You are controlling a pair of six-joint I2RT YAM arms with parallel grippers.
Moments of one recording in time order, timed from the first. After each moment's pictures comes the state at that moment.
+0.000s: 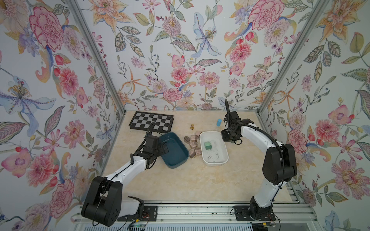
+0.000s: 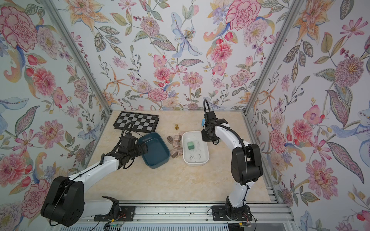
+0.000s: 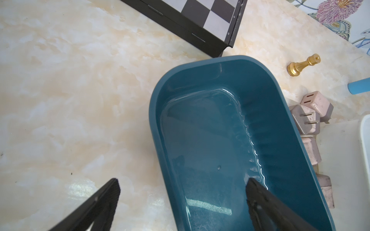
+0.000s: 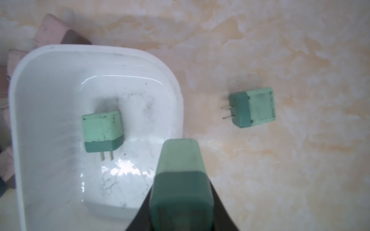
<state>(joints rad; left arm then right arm) -0.31 1.32 0.70 -0.21 -0.11 -0.59 0.33 1.81 1.48 -0.87 0.03 0.14</state>
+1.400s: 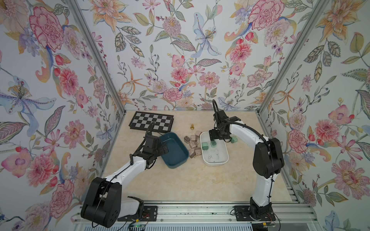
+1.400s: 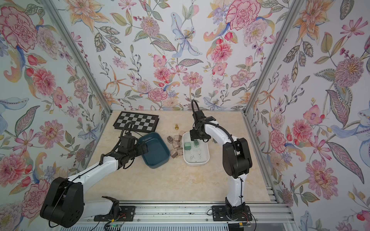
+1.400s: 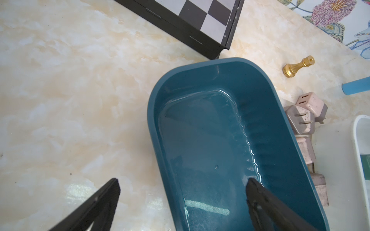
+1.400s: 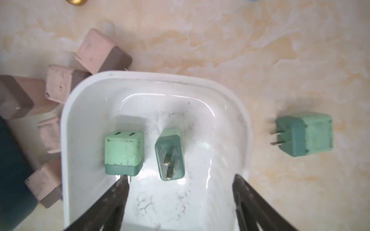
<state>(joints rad) -0.31 1.31 0.70 -0.21 -0.11 -0.59 0.37 1.90 1.62 -0.88 0.04 0.22</state>
